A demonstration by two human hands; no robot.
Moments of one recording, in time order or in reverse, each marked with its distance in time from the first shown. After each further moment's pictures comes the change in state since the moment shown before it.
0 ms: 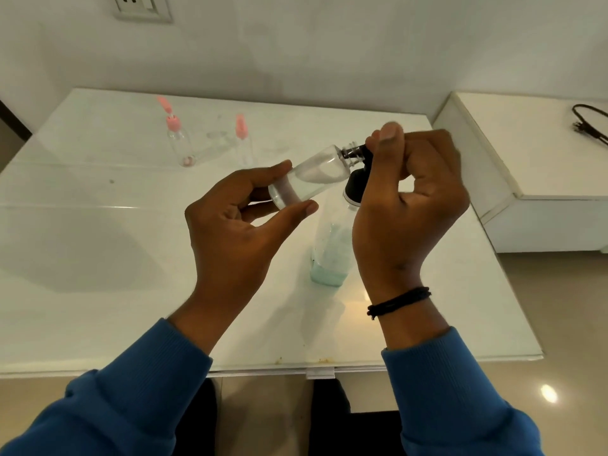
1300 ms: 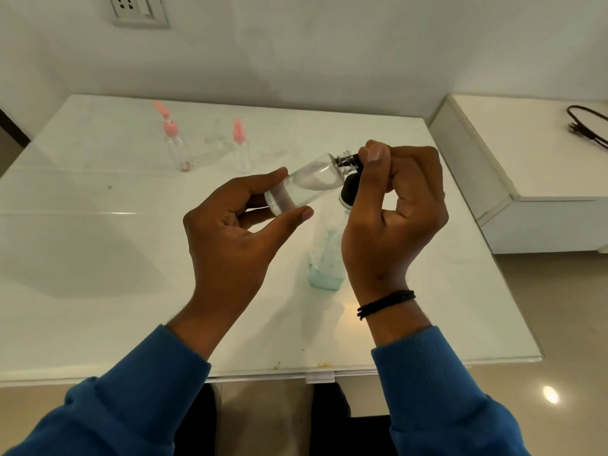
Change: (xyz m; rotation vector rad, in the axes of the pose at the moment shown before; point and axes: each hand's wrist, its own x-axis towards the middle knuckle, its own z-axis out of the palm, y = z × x) left_hand -0.001 0.000 0.000 -0.001 -0.007 -0.011; right_hand -0.012 0.008 0.001 0.032 -0.003 -0.041
